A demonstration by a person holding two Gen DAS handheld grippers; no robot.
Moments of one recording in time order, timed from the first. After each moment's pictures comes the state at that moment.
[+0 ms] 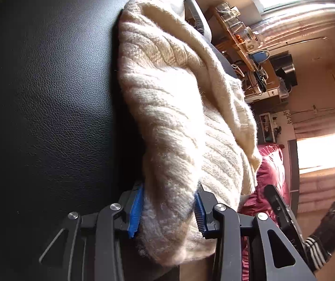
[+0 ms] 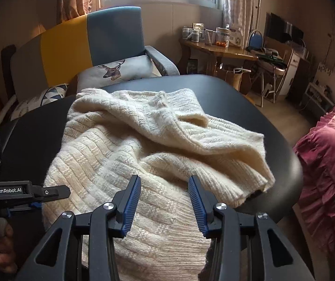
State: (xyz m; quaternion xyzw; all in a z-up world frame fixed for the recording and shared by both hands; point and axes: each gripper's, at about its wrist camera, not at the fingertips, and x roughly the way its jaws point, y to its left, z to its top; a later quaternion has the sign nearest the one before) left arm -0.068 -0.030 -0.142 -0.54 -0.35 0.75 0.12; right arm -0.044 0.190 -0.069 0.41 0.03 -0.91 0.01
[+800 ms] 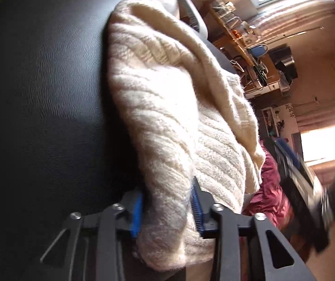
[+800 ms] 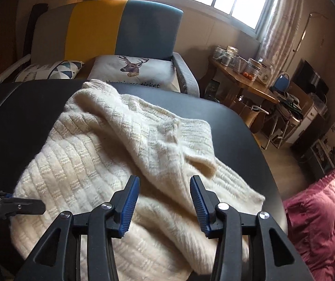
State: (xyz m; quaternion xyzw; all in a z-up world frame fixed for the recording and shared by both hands) left arm -0.062 -0.024 -0.139 -0.54 -0.32 0.77 0.13; right arm -0.125 0.170 -0.076 0.39 0.18 -0.90 0.09
